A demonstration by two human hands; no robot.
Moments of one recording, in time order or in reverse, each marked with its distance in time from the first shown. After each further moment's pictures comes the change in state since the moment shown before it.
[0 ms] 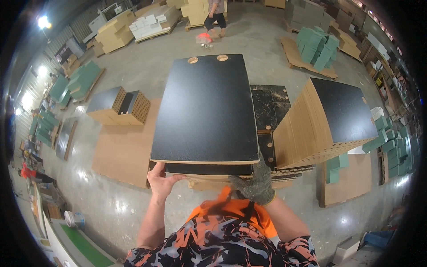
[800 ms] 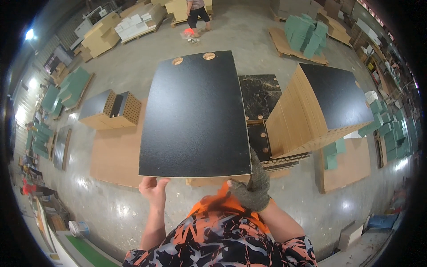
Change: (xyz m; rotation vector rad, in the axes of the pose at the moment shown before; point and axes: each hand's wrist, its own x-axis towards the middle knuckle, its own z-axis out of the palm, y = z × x) left_hand -0.019 -0.014 0.011 -0.034 0.379 0.290; right_hand -0.021 -0.032 -0.011 0.101 0.034 0.124
